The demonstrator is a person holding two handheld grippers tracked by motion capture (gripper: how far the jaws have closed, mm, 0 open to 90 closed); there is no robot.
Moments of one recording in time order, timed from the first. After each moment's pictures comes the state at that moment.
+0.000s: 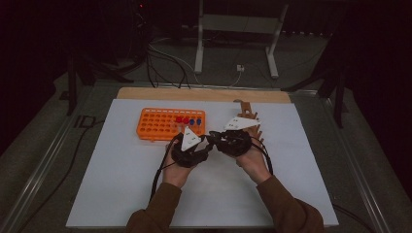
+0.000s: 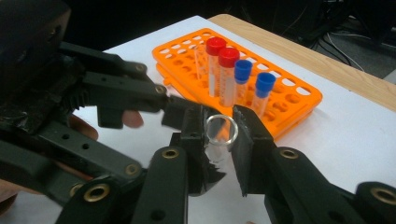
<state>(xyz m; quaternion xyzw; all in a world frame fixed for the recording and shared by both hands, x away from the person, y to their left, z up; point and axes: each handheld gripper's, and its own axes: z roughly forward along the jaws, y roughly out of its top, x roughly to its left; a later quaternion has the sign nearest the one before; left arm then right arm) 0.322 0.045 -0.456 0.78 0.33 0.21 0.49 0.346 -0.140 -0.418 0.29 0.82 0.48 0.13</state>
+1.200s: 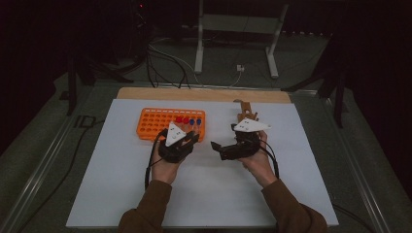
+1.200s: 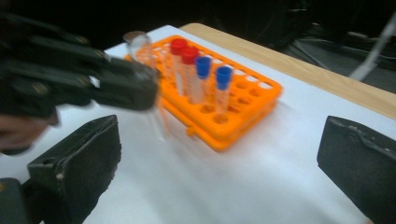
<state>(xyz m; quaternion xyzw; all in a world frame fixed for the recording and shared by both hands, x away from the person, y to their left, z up) 0.329 0.084 -0.448 0.75 0.37 0.22 0.50 0.342 -0.164 -0.426 0.34 0.79 0.49 0.18</state>
